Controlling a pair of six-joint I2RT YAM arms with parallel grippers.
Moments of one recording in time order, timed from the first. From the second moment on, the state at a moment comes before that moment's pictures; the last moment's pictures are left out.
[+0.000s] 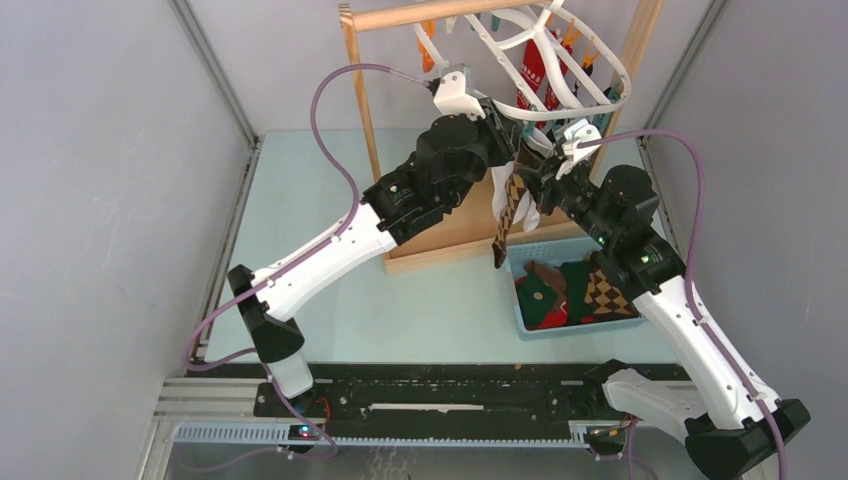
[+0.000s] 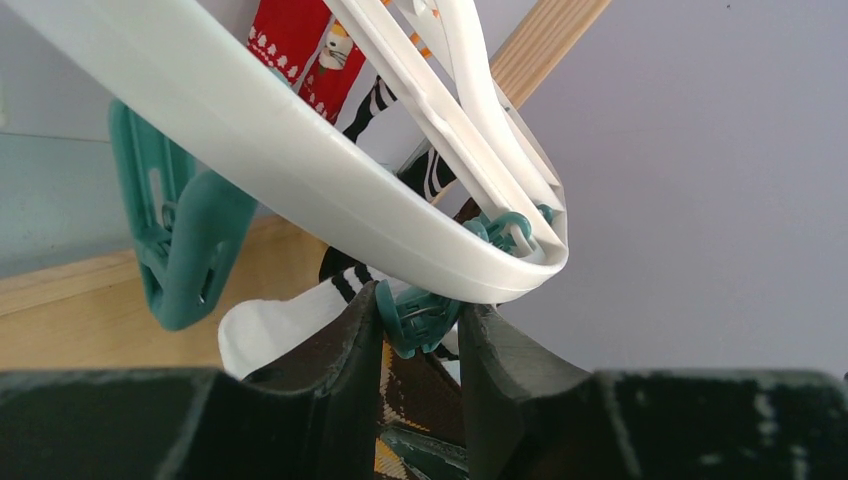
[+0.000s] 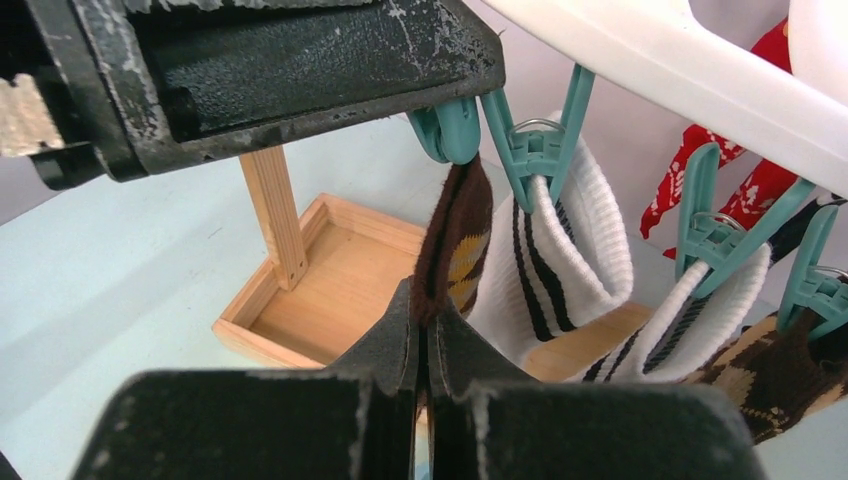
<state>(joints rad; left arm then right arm) -1.00 1.72 1.96 -0.24 -0.52 -0.61 0.46 0.99 1.14 -0.15 -0.16 -0.07</state>
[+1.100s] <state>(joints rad) -1.00 1.72 1.96 -0.24 -0.51 -0.64 0.50 1.04 1.17 -0.10 -0.12 -0.16</state>
